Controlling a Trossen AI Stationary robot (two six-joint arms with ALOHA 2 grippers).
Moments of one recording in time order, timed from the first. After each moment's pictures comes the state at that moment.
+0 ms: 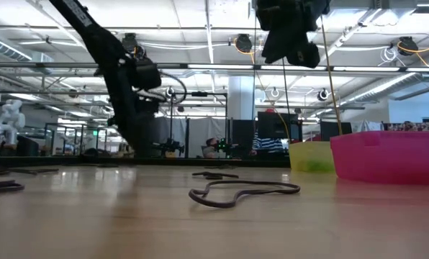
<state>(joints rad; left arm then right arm) 0.74 1.58 0.88 -0.45 -0.06 0.04 -0.06 1.45 1.25 -0.71 -0.14 0.66</state>
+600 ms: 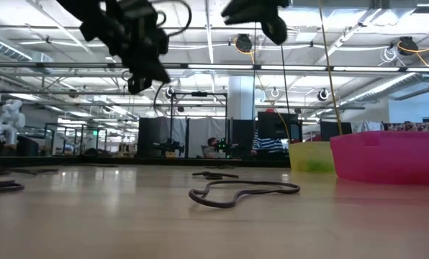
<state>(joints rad) 0.44 1.26 0.88 -0.40 0.50 -0.23 0.05 1.46 1.25 -0.34 0.12 0.57</state>
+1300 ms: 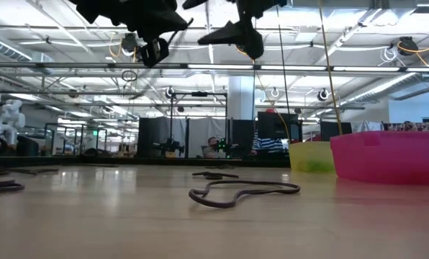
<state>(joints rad) 0.12 1.24 0.88 -0.11 0.47 -0.41 0.10 1.62 1.25 -0.08 0.10 0.65</state>
